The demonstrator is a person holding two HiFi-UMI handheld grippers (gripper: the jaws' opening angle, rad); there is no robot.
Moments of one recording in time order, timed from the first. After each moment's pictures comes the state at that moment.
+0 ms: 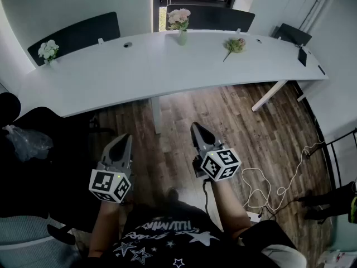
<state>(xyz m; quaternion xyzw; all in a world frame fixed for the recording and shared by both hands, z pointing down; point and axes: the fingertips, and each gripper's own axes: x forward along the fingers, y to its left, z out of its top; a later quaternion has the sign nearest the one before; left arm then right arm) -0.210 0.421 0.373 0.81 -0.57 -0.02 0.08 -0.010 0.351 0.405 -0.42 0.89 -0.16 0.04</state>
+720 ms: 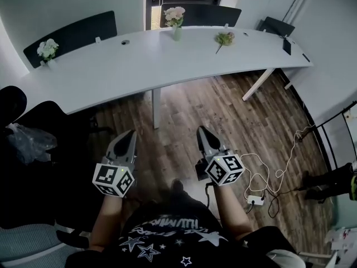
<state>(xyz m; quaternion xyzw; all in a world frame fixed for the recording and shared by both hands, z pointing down) -0.257 0.472 0.380 0.85 -0.52 -0.05 0.11 -0.039 0.449 0.396 -0.48 0.86 -0.15 0.07</state>
